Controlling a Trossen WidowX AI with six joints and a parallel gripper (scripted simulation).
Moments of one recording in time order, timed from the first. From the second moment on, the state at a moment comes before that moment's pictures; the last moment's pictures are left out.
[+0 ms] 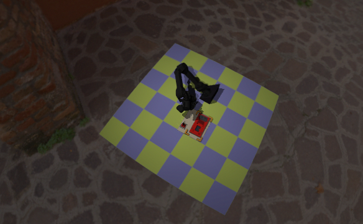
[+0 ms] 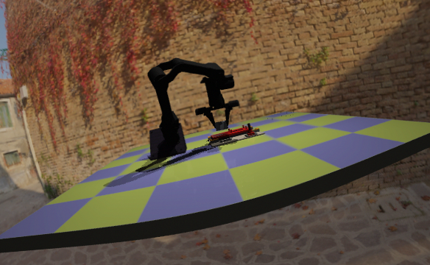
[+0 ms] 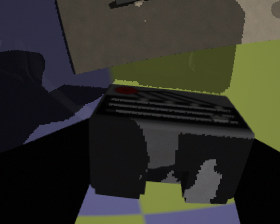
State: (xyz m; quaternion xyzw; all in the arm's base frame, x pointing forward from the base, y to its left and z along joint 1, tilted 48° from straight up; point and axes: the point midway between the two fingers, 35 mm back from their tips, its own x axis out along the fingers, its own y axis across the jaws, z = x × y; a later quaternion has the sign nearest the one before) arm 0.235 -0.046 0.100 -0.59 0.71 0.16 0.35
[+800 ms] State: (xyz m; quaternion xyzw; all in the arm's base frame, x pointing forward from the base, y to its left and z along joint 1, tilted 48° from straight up) arm 0.232 -0.079 0.072 -0.59 0.71 0.15 0.35
